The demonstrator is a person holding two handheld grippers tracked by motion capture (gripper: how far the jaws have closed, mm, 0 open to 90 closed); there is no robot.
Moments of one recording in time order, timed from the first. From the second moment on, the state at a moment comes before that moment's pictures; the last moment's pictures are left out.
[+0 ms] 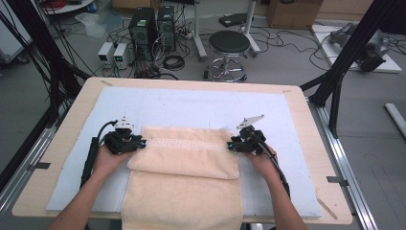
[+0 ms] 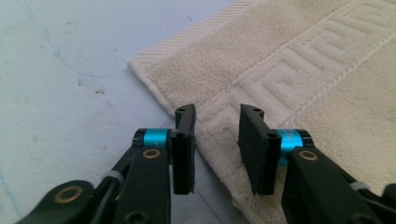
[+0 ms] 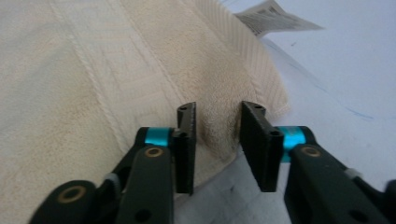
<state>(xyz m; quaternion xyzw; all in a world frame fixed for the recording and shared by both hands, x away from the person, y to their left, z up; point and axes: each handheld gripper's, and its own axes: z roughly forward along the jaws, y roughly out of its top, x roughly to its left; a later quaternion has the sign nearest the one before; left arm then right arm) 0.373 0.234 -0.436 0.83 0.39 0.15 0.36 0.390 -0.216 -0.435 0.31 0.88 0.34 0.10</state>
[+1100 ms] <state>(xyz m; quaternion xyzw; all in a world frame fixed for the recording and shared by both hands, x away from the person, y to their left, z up) 0.211 0.271 -0.358 0.81 0.25 0.18 0.50 0.233 -0.235 -0.325 0.15 0.86 0.47 0.12</state>
